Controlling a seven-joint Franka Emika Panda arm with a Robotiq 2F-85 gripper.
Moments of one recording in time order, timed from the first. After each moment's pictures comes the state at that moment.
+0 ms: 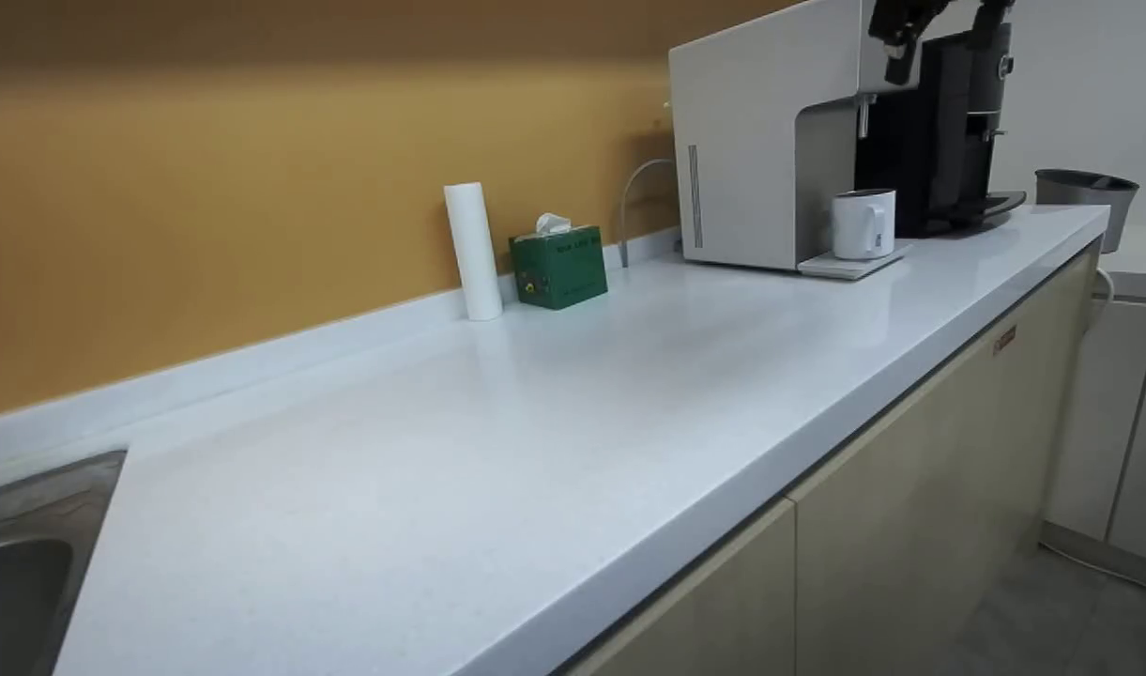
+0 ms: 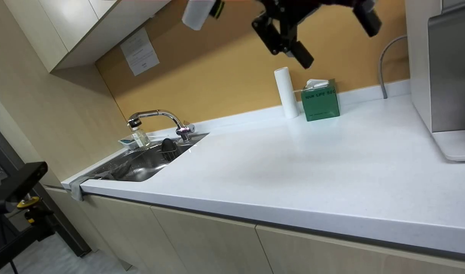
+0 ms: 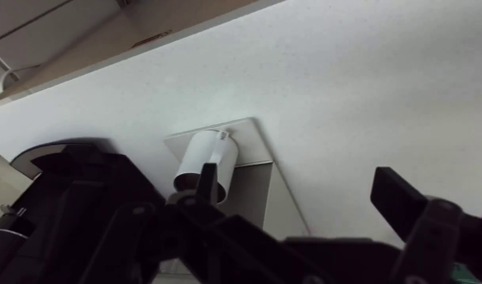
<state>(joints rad) -0.31 -0.41 0.01 -2.51 -0.38 2.51 0.32</state>
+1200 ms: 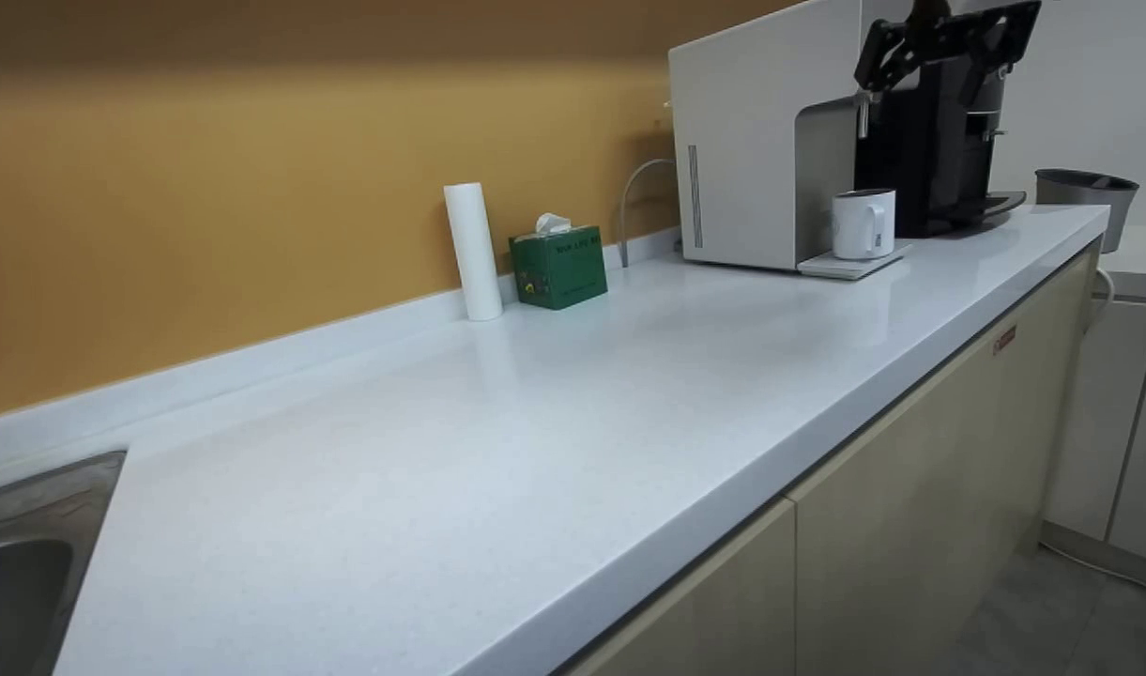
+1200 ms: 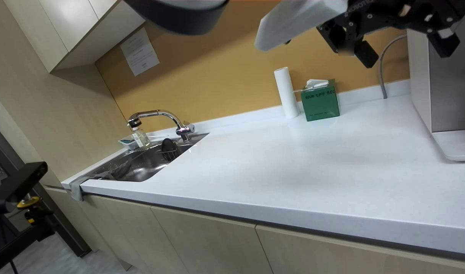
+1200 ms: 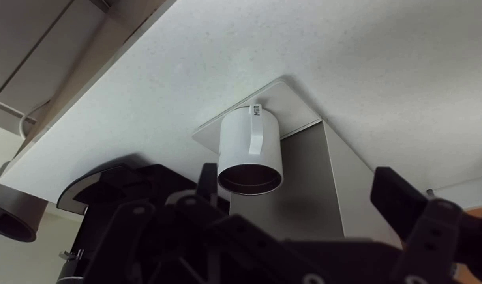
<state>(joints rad) -0.45 -0.20 0.01 -2.47 -0.51 2.80 0.69</state>
